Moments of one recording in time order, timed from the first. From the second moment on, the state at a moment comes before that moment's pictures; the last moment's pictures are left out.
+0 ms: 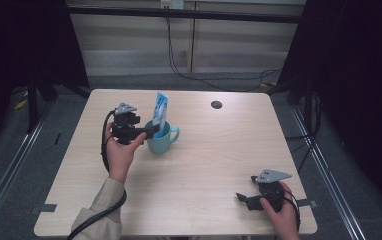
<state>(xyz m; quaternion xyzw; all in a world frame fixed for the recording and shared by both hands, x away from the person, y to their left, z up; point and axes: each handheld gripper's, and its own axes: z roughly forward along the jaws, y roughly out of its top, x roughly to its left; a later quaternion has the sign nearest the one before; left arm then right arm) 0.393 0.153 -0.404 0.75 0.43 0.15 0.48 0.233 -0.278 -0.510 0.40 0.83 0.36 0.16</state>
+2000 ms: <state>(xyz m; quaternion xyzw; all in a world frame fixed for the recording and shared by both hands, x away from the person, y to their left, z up) 0.343 0.201 -0.456 0.76 0.43 0.14 0.46 0.233 -0.278 -0.510 0.40 0.83 0.36 0.16</state>
